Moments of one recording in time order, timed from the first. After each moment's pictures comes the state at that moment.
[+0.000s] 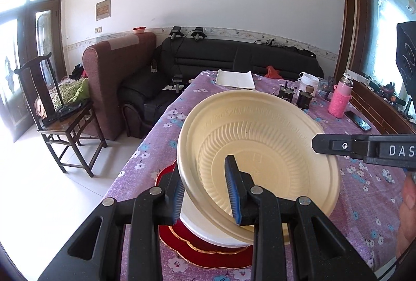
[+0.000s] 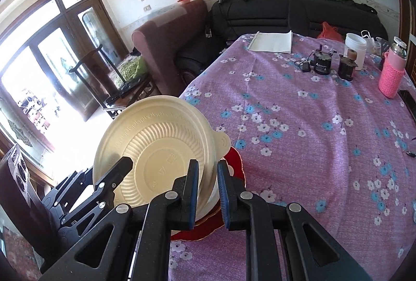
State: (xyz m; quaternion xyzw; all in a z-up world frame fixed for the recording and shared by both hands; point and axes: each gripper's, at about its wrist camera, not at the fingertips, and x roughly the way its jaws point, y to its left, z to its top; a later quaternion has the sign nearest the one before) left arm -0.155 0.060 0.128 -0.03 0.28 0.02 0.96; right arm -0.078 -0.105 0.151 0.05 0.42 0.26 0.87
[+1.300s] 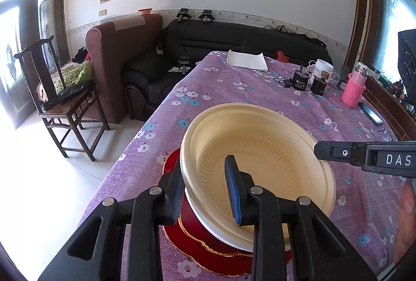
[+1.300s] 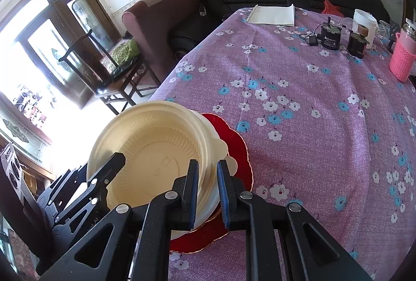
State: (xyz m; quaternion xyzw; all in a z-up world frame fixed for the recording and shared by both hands) left arm -0.132 0.081 0.096 -0.05 0.33 0.04 0.94; right arm -0.049 -0.082 0.107 0.04 0.47 0.24 0.85
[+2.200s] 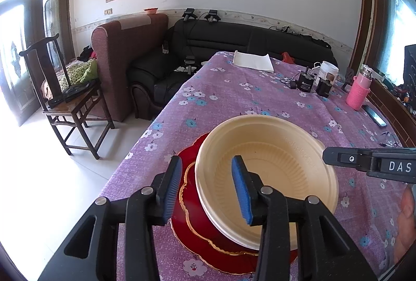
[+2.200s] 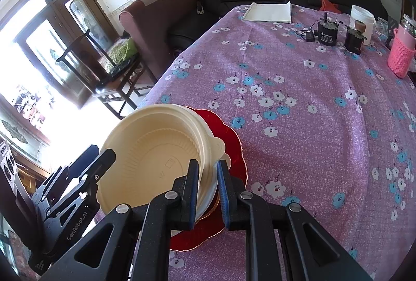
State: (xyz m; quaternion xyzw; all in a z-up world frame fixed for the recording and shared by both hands) left arm -0.135 0.088 0.096 -0.05 0.33 0.05 0.94; right arm -0.050 -0.087 0.103 0.05 0.47 0.24 0.85
